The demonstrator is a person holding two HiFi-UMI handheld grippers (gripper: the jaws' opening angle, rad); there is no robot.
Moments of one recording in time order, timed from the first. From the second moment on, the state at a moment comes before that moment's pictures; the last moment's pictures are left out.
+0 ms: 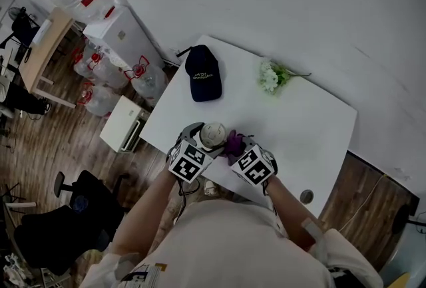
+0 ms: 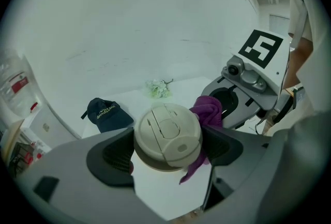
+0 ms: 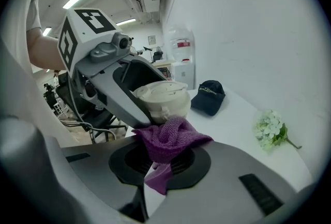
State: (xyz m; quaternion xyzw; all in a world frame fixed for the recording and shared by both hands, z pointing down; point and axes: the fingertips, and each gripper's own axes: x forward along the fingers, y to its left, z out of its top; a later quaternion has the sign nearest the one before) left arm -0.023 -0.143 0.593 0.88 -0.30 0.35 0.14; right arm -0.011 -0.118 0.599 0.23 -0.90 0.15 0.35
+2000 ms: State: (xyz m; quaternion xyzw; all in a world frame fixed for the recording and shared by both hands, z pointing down) left arm -0.023 -0.143 0.597 0.87 -0.29 0.37 0.14; right arm -0.007 -0.144 0.691 0.21 -0.86 0.10 0.46
